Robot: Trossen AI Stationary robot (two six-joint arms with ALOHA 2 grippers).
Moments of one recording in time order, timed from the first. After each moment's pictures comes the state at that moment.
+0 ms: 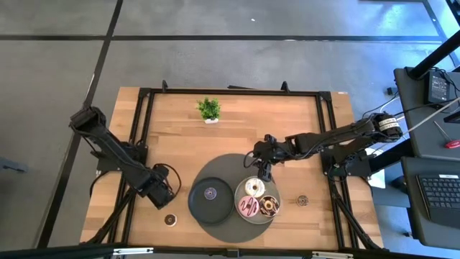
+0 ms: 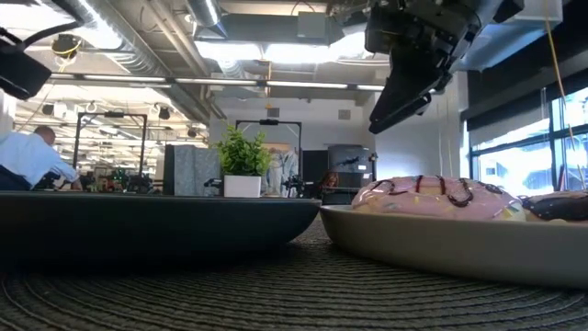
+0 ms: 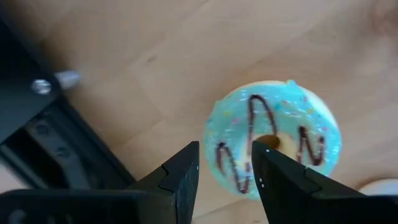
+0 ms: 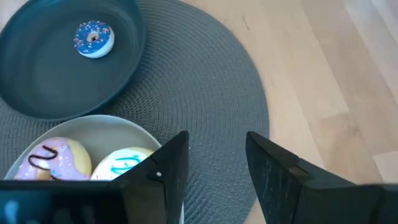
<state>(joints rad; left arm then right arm) -0.75 1.39 0.79 -1.00 0.02 -1.77 0.15 1.45 0.93 -0.35 0.14 0.36</state>
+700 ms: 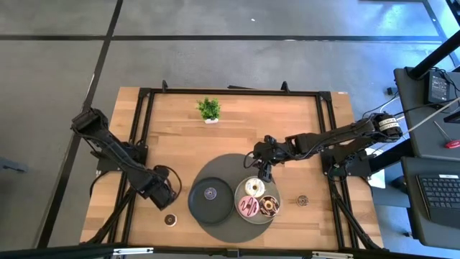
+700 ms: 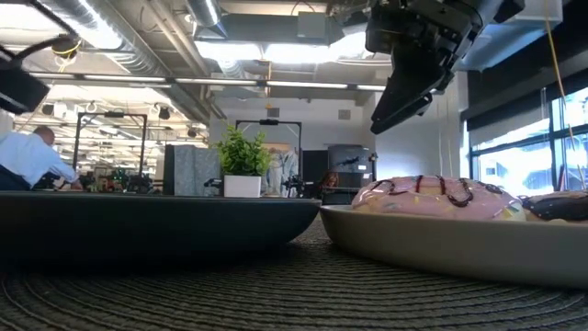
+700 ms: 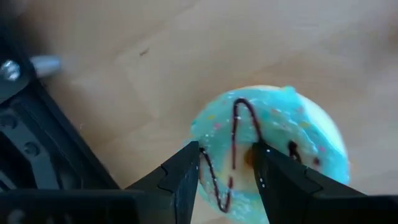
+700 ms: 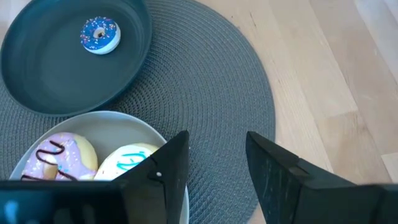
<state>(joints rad) -0.74 1.43 0.75 -0.93 0.03 -1.88 0.15 1.45 0.93 -0.36 0.12 0.36</state>
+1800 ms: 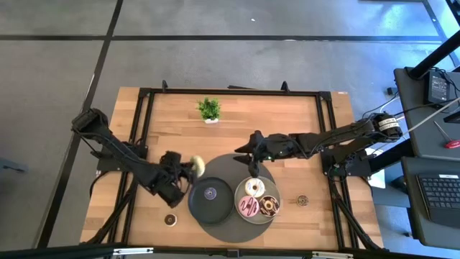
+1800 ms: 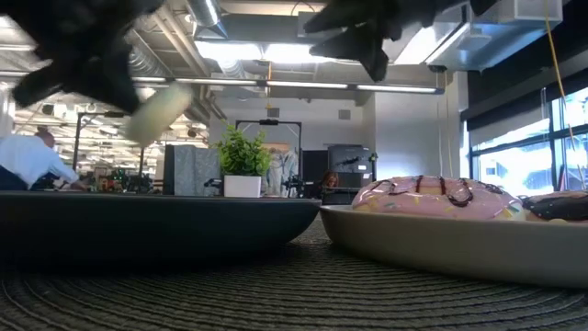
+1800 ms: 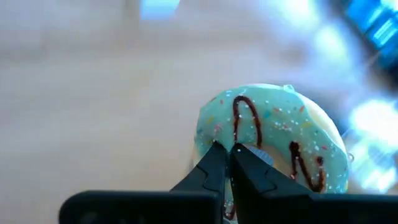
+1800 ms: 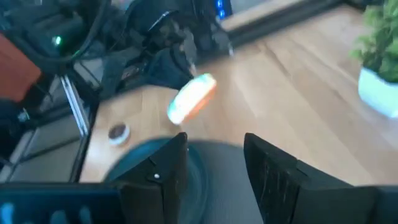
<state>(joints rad) -0.62 1.43 0.86 -0.78 -0.92 -1.89 0.15 1.45 0.92 0.16 0.16 0.45</state>
